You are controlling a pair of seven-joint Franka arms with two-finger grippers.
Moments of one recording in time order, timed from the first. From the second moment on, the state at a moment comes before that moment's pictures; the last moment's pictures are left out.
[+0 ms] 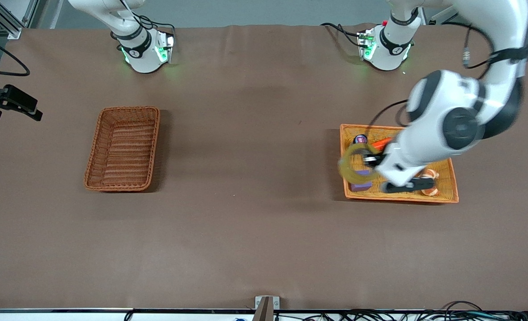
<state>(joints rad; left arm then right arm) -0.10 0.41 -0.34 -1.54 0.01 1.78 -0.55 0.08 0.02 -0.11 -1.46 0.02 1.48 0.03</state>
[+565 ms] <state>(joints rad) -0.38 0.75 -0.39 -1.27 0.03 1.93 -0.78 0.08 0.02 -0.11 -1.46 0.02 1.48 0.03</state>
